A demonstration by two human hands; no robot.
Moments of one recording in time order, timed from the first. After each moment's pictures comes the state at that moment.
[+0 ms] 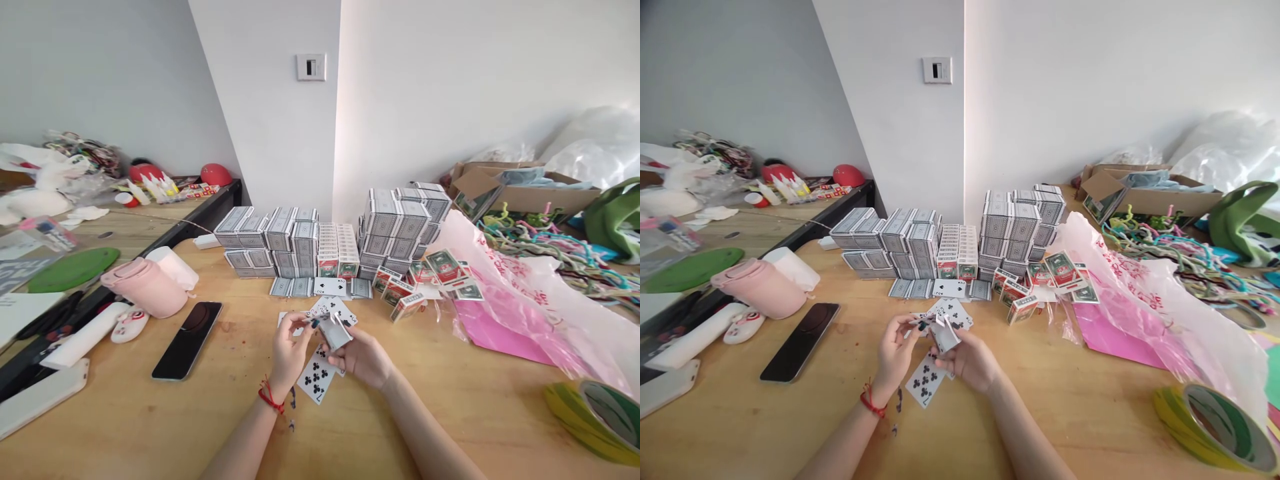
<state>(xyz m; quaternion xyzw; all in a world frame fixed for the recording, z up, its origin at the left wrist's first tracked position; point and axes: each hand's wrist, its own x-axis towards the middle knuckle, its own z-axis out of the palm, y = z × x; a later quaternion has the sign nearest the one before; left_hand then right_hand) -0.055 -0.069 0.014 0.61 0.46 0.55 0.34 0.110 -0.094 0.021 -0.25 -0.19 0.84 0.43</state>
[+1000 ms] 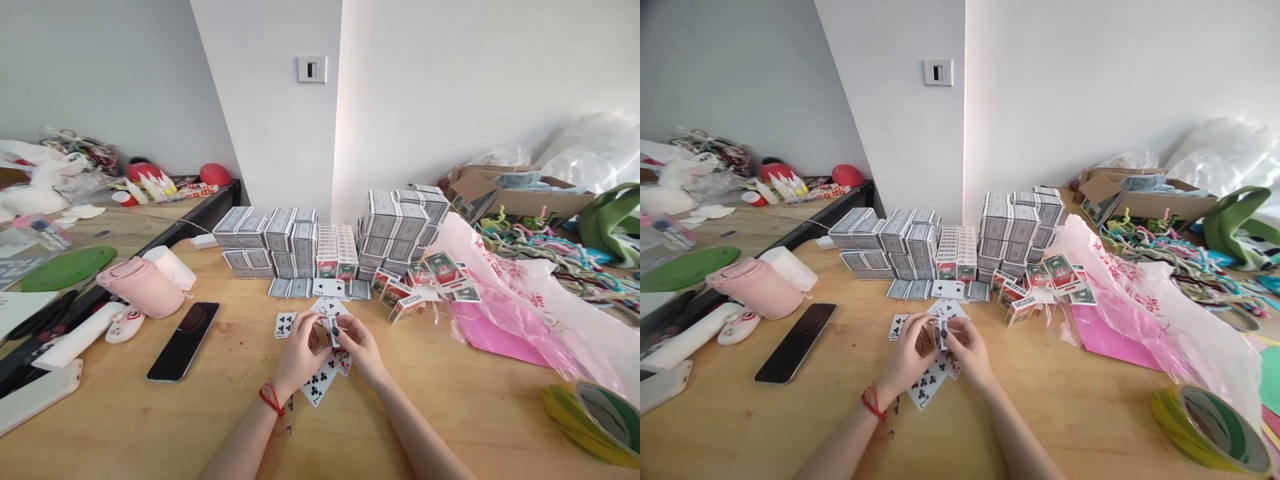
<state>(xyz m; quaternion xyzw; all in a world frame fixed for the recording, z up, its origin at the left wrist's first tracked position) -0.047 -0.075 0.025 0.76 0.44 0.40 0.27 0.102 -0.091 0.016 -0.47 -0.38 0.58 0.55</state>
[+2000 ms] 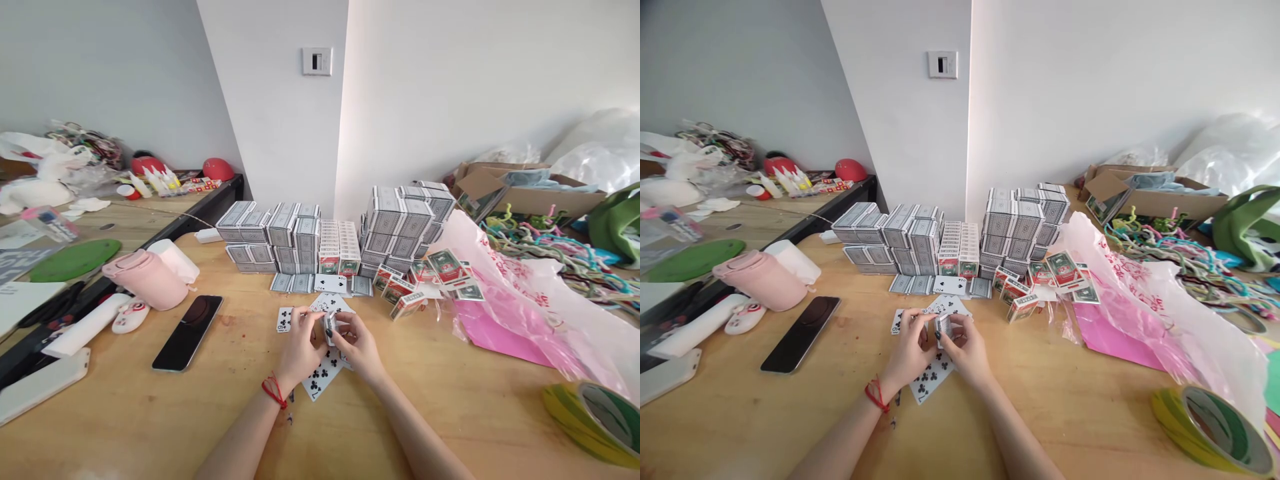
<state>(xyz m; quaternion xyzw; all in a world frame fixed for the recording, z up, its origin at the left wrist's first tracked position) -0.047 -0.078 0.016 0.76 0.47 0.36 0.26 0.100 -0.095 0.007 -0.52 -0.48 0.49 0.51</state>
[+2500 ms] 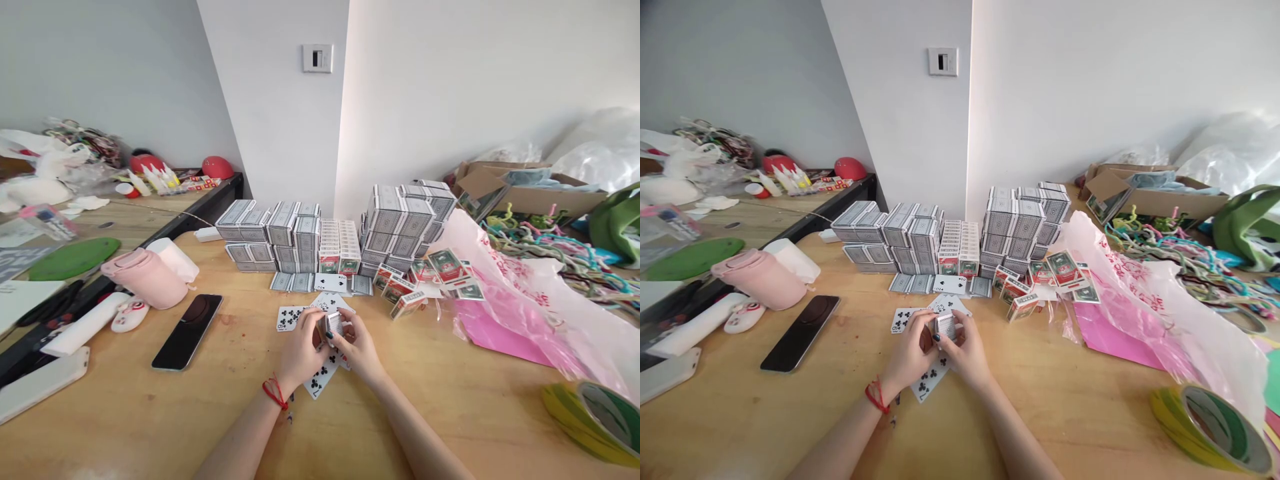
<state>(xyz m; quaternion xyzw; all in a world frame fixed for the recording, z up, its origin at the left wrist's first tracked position) -0.044 -0.079 0.023 0.78 0.43 0.38 0.25 0.099 -0.093 -0.005 -0.51 -0.51 0.46 0.52</state>
